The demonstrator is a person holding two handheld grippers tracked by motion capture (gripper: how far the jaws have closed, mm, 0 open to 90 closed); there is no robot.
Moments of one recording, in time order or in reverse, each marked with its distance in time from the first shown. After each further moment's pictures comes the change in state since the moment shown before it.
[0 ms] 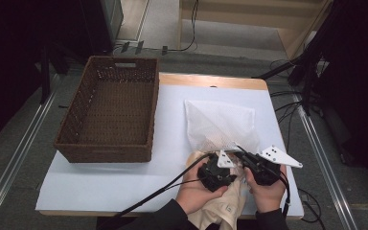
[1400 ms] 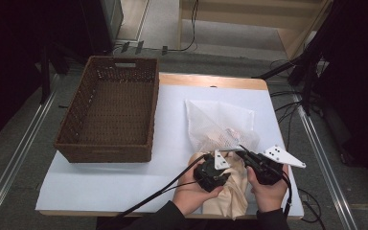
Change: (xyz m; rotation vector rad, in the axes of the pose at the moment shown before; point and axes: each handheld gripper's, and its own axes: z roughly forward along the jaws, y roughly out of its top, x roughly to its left) left arm -0.001 -0.009 0.002 0.003 0.106 0.013; right arm -0.005 0.000 -0.002 -0.014 -0.003 0.025
